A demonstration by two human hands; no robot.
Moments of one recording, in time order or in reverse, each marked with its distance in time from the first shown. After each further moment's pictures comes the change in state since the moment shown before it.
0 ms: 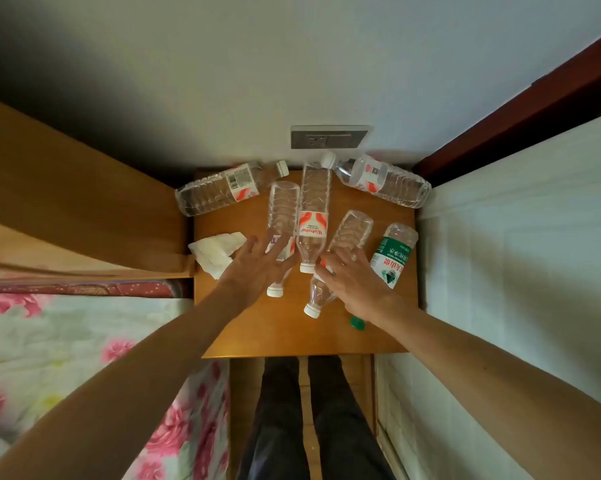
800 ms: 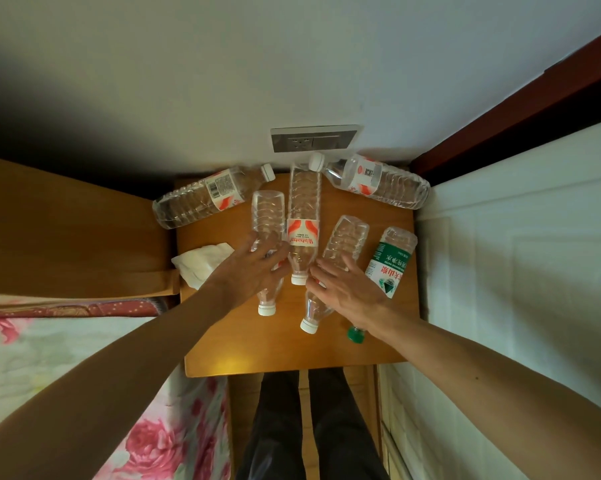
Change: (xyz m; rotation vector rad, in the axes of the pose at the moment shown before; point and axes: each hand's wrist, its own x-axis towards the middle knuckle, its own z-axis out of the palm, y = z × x) left_hand 0.038 -0.021 0.021 0.268 0.085 0.215; right_hand 0.015 0.015 0.026 -0.100 0.038 -0.079
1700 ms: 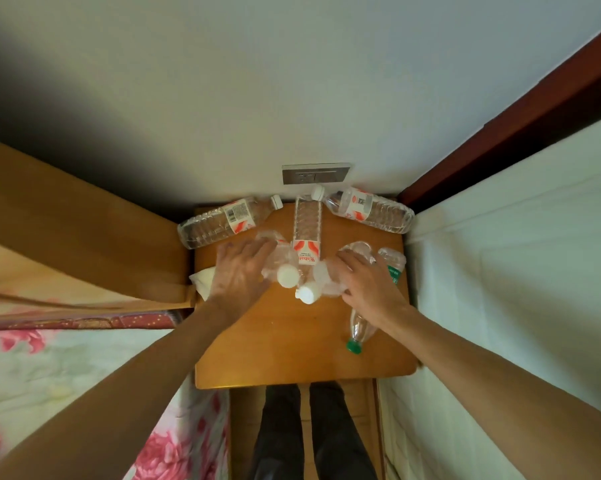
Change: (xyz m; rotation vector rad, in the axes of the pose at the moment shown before) left_hand -0.033 -0.006 -0.045 -0.600 0.398 -0.595; right_hand -0.030 0.017 -0.043 0.319 0.353 0.328
